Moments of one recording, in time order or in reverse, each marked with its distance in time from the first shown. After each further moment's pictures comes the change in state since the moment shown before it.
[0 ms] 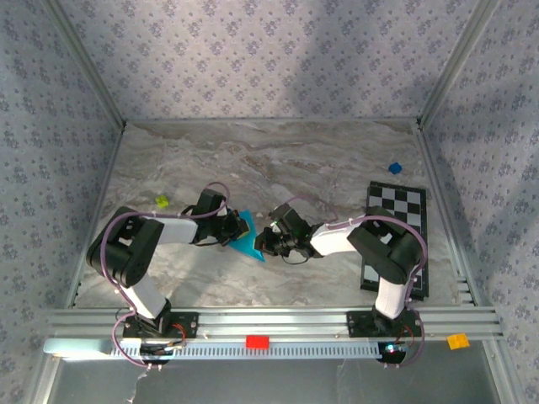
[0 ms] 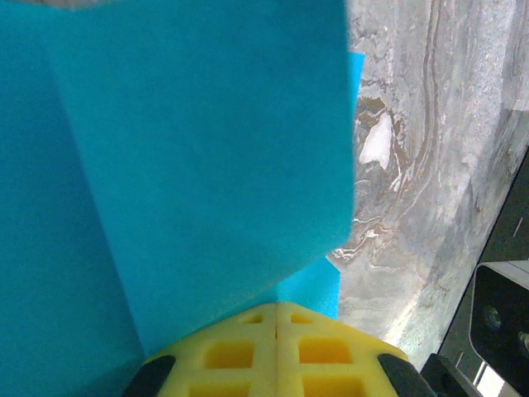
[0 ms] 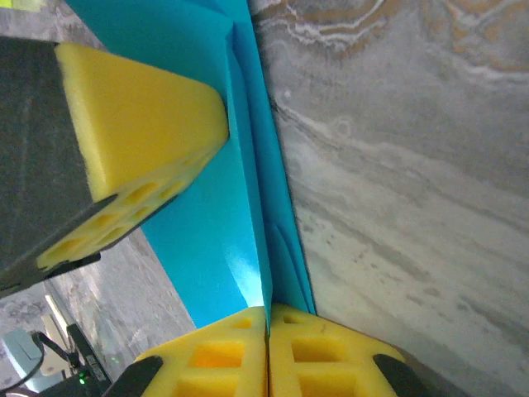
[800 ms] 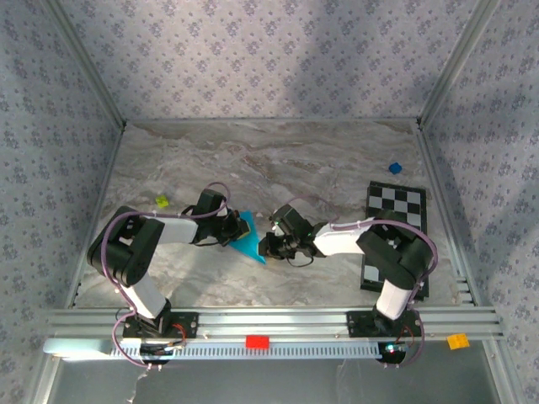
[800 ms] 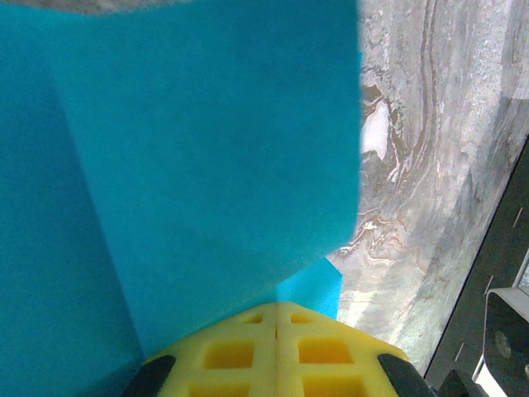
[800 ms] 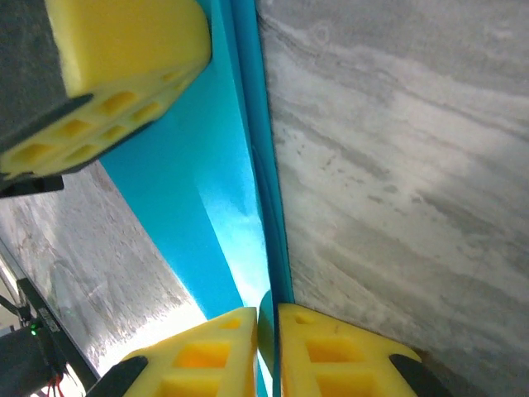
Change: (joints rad) left arm 0.001 0.005 0.001 0.000 0.019 0.015; right arm 0.003 -0.064 -0.001 -0.163 -0.019 -0.138
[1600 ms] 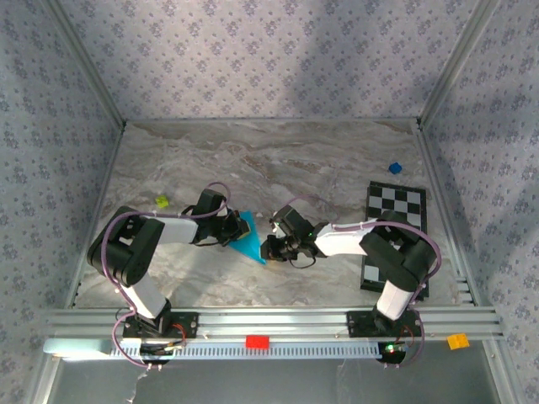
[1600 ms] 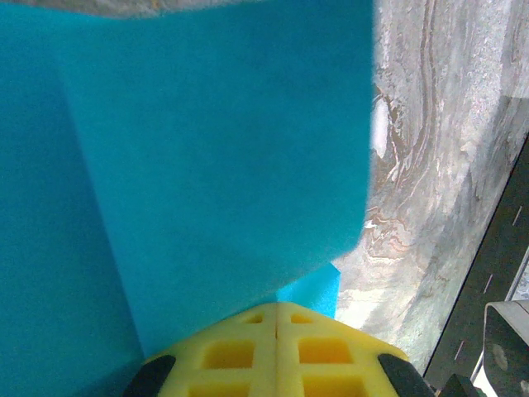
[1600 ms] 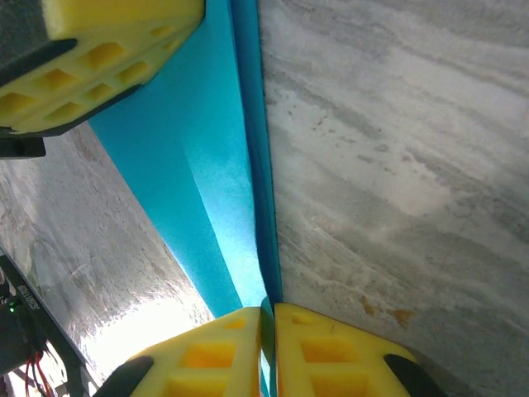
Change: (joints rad) left arm 0.000 0.001 0.000 0.000 0.003 0.000; right arm 0.002 -0.017 -0.004 -0.049 -0.011 -0.053
